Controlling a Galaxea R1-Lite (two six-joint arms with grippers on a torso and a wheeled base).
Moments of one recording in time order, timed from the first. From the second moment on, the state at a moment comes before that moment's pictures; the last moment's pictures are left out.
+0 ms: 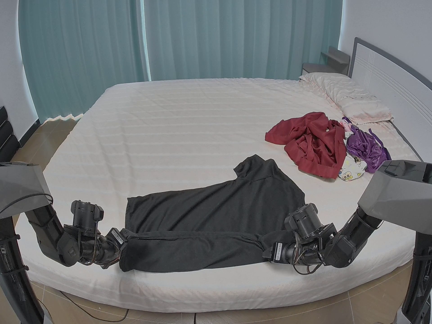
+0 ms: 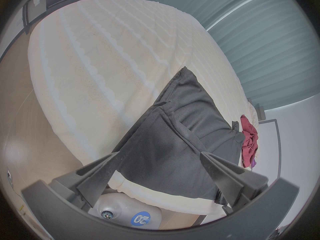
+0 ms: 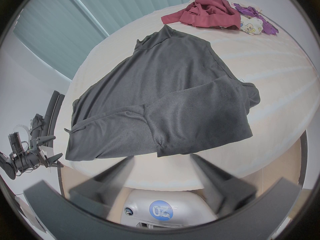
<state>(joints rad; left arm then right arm) -0.09 2.11 -0.46 -0.75 -0.13 -0.95 0.57 2.22 -0.75 -0.52 -0.08 0.68</state>
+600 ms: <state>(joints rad) -0.10 2.11 -0.46 -0.75 -0.13 -0.95 0.30 2.17 -0.74 -0.54 -0.08 0.67</state>
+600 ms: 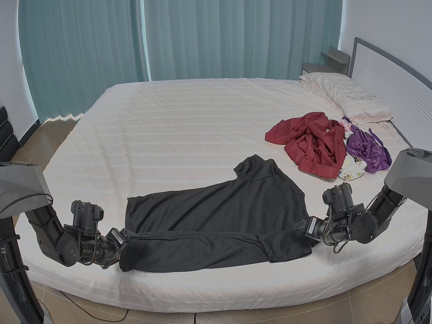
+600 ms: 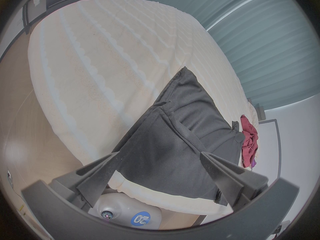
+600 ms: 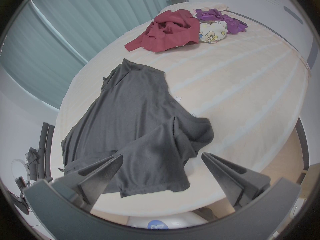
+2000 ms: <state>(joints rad) -0.10 2.11 -0.46 -0.75 -0.13 -0.95 0.32 2.31 -0.82 -0.63 -0.07 0.67</state>
